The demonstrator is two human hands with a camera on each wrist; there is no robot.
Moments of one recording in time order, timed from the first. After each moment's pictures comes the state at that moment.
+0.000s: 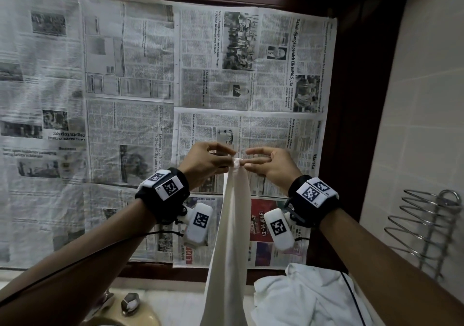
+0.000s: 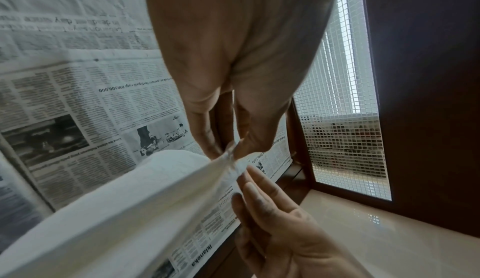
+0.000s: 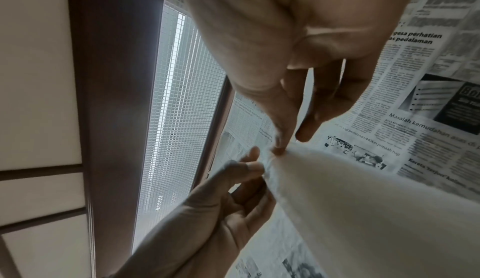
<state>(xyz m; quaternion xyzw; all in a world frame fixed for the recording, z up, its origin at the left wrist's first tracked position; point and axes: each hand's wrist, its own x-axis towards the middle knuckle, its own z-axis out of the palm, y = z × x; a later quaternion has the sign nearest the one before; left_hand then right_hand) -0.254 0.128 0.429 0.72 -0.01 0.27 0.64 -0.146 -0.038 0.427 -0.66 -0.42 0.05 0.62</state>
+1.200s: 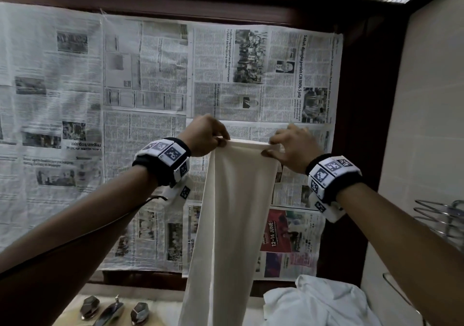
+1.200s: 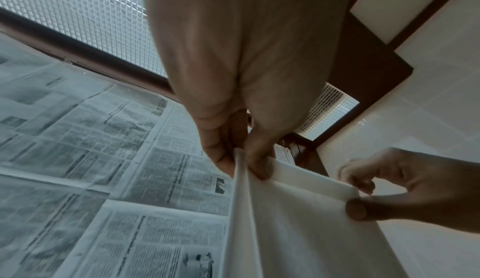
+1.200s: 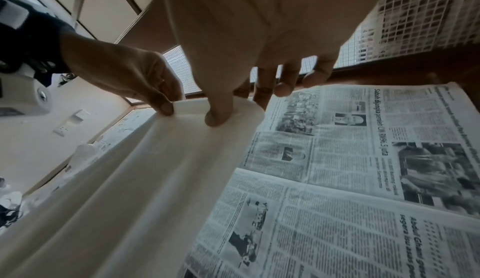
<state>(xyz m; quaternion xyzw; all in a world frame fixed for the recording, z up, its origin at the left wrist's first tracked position) -0.277 0.172 0.505 0.92 -0.01 0.38 0.12 -0.128 -0.044 0.490 -0.78 -0.46 -0.41 0.07</state>
